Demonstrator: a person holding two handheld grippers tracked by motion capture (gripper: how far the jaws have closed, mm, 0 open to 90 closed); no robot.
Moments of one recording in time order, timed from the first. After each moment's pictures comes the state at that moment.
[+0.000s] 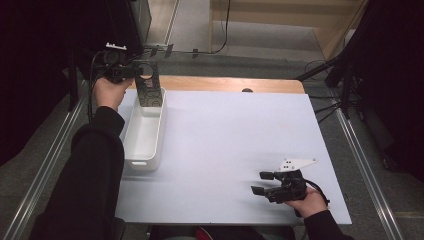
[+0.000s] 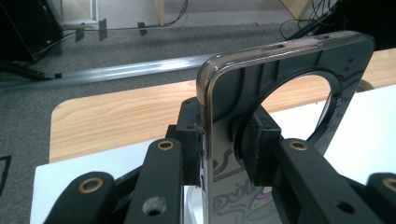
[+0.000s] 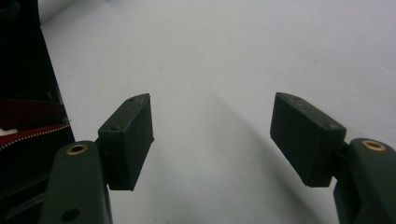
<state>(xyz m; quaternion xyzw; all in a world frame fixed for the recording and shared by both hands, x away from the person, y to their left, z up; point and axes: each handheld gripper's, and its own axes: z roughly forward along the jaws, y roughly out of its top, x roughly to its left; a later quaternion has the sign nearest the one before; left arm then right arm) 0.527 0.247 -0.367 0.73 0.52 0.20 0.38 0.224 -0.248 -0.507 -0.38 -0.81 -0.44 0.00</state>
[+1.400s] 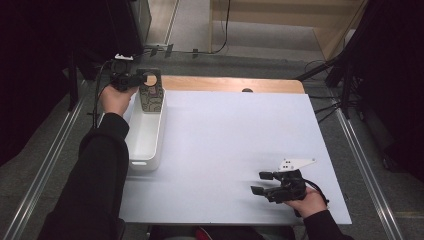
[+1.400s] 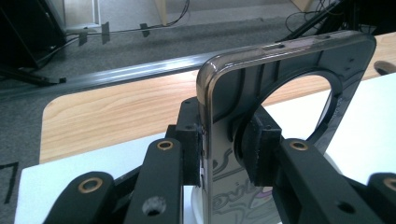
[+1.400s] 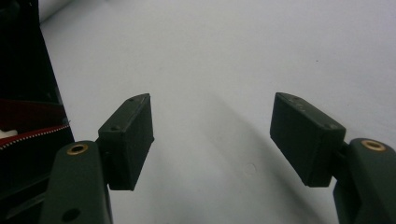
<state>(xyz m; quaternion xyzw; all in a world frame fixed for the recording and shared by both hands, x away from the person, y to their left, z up) 0.530 0.242 -0.402 0.74 0.51 0.22 0.37 0.224 -0.247 -0.508 -0.38 -0.81 -0.44 0.00</state>
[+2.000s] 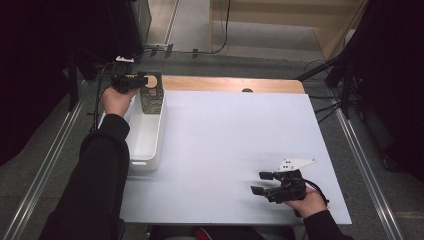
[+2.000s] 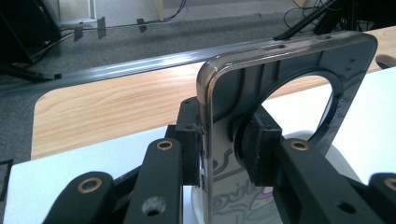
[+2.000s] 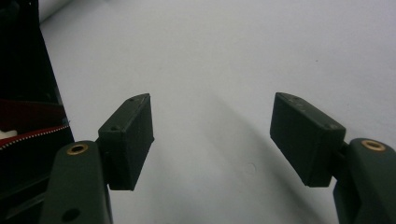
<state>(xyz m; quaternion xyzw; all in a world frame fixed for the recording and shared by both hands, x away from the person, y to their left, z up) 0.532 0.242 -0.410 0.75 0.51 0.21 0.37 0.224 -0.247 -0.508 -0.38 -0.81 -0.44 0.00</state>
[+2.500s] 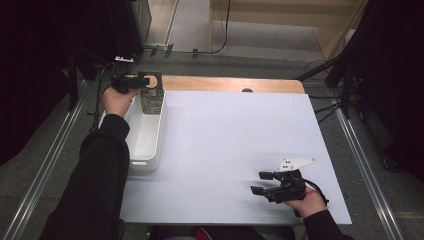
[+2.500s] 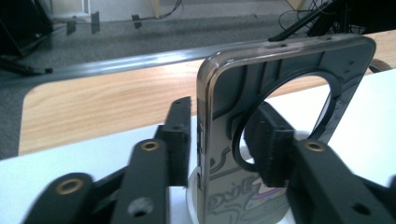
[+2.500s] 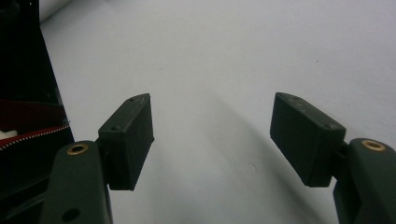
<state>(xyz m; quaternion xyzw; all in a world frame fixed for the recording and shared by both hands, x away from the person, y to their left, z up) 0.533 0.244 -0.411 0.74 0.52 0.18 0.38 0.225 -0.246 -0.508 -0.38 -0.81 -0.44 0.00</state>
